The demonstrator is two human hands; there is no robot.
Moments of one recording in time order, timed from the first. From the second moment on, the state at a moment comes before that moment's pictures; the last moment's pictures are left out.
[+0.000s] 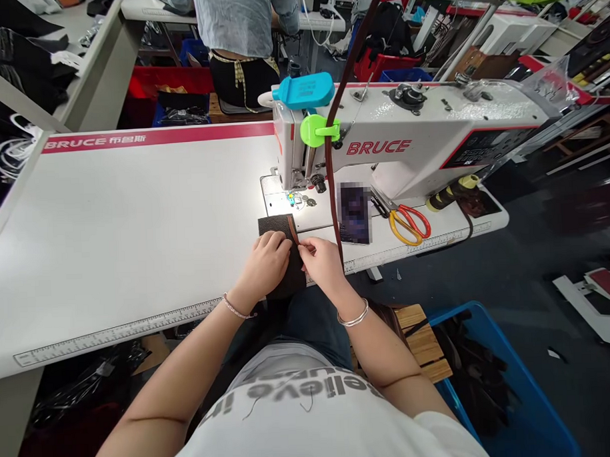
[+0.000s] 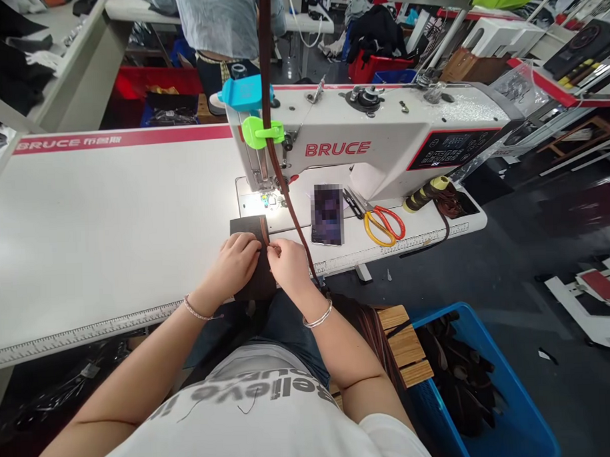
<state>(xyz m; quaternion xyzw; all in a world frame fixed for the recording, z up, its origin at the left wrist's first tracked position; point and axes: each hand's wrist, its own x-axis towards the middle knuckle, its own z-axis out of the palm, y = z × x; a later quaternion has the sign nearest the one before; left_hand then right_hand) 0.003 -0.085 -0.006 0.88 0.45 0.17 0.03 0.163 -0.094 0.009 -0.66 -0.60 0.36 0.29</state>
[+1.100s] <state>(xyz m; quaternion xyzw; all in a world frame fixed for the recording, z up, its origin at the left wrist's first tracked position) 0.014 -0.071 -0.014 0.87 0.45 0.18 0.10 0.161 -0.077 0.005 -0.68 -0.63 0.29 0.24</state>
